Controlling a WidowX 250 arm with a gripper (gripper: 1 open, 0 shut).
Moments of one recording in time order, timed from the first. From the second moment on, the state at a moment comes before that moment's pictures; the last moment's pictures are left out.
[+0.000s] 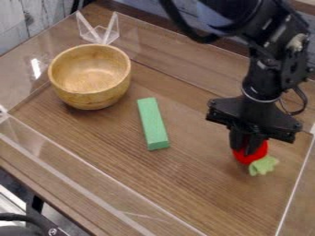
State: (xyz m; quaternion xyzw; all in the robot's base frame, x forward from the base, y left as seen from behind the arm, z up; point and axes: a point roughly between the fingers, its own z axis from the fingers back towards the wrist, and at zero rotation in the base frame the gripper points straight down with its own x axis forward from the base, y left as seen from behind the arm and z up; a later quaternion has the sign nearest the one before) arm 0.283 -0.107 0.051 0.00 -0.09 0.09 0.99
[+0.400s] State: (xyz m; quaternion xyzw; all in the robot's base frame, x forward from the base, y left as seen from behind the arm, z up) arm 0.291 -0.104 0.053 0.01 -0.11 0.13 0.99
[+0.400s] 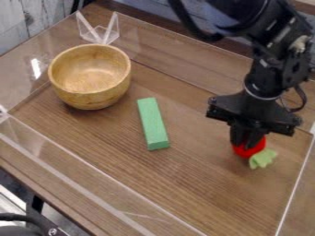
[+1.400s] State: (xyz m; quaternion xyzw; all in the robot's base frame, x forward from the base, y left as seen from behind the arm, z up) arm 0.301 -0.099 0.036 0.02 -0.13 0.22 0.97
